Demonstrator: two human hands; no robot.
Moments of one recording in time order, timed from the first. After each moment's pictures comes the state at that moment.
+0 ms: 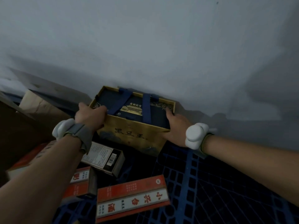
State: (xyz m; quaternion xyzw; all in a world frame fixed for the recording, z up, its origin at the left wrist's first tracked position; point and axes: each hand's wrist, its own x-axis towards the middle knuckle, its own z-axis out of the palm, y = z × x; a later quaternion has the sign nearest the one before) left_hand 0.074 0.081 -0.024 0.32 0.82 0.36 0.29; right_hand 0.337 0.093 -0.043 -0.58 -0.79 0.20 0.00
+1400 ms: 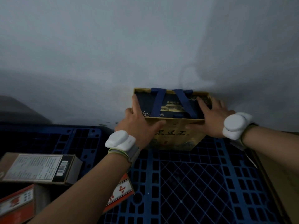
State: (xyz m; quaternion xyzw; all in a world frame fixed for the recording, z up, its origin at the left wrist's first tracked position) left_hand 0.304 0.045 -0.047 0.72 0.65 0.15 0.20; right_hand 0.547 0.032 -0.025 -0.76 -0.63 0.06 -0.15
